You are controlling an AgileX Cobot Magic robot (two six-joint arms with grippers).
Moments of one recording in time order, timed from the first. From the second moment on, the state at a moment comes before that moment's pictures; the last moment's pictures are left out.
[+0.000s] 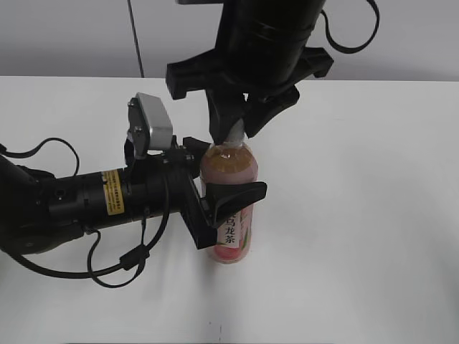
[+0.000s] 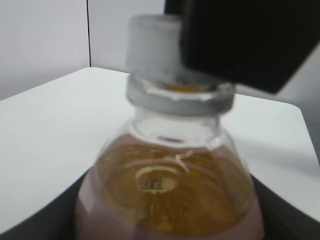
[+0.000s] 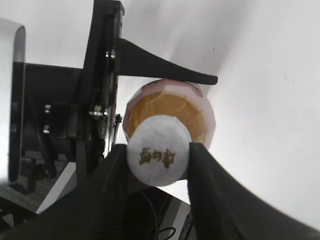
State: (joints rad) left arm -0.50 1.99 -0.68 0.83 -1.21 -0.31; right arm 0.77 1.83 -1.68 0.10 1.23 0.21
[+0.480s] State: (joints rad) left arm -0.50 1.99 -0.68 0.83 -1.21 -0.31; right arm 0.77 1.83 -1.68 0.10 1.23 -0.14
